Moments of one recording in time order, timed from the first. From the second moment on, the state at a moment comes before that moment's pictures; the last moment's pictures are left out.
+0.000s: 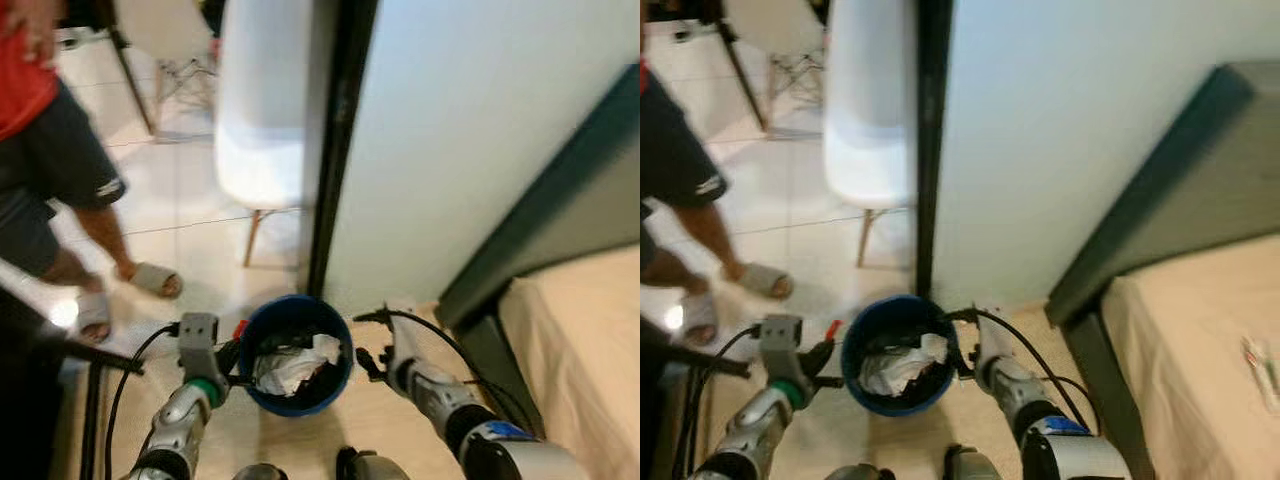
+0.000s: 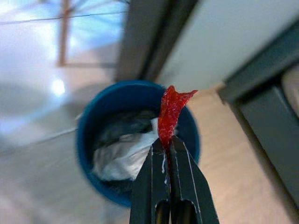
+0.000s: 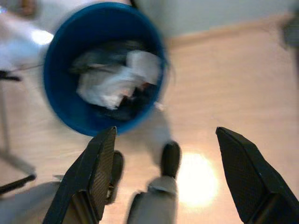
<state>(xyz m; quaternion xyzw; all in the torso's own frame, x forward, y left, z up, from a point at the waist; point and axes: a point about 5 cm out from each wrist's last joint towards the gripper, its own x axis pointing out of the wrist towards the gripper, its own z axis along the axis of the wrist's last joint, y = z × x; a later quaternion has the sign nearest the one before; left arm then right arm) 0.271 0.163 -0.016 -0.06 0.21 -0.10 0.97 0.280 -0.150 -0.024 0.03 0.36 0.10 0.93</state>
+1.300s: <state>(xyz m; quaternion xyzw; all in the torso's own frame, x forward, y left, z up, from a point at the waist) 0.295 0.104 -0.001 0.25 0.20 -0.20 0.92 0.240 -0.175 -0.053 0.02 0.42 0.07 0.91</state>
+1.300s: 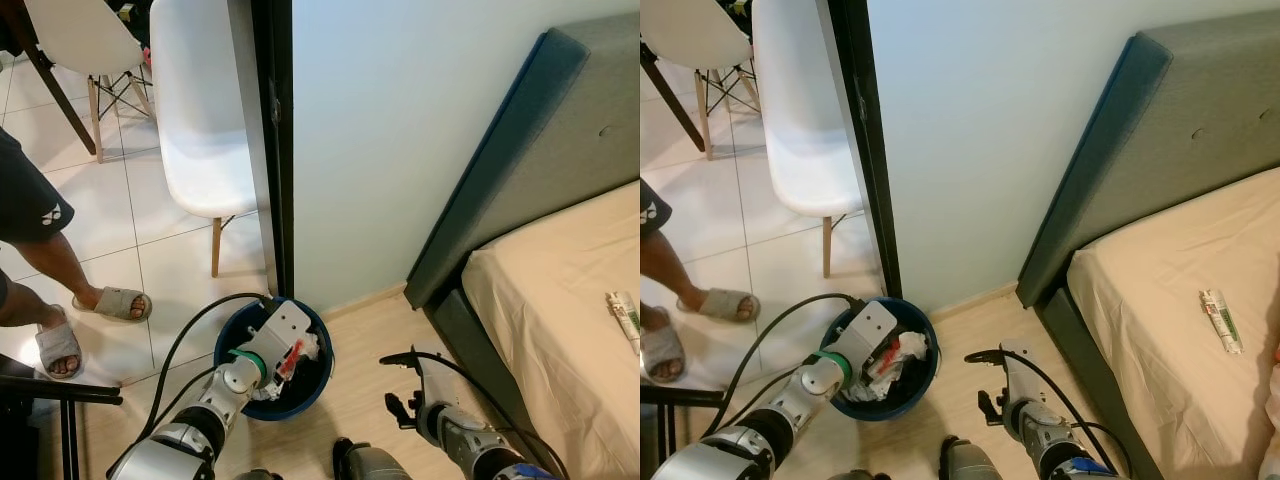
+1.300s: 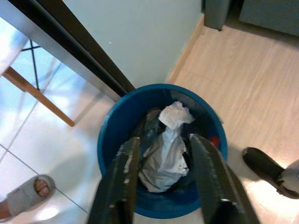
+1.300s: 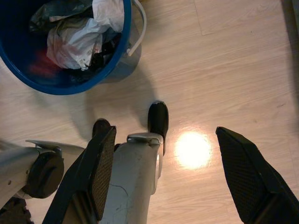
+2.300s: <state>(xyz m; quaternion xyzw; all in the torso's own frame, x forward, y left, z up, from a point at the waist) 0.193 0.226 -0.069 0.00 0.38 0.13 0.91 0.241 -0.156 -0.054 0.00 0.42 0.11 0.90</state>
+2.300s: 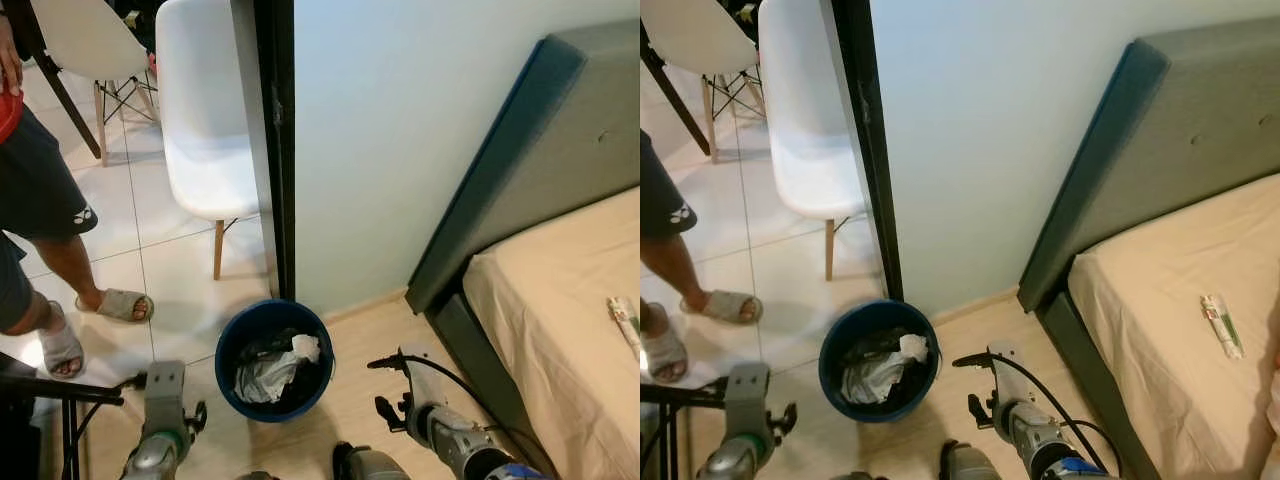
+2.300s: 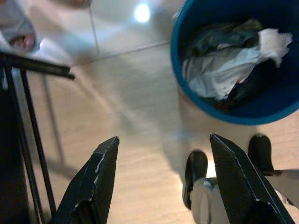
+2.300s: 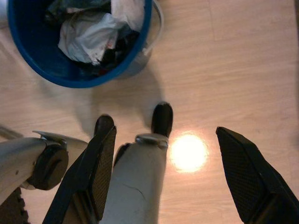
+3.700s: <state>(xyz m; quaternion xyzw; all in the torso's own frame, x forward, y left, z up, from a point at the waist) 0.166 0.218 -0.085 -0.03 0.44 0.13 0.89 0.237 -0.161 -0.056 -0.02 0.44 0.11 0.89</state>
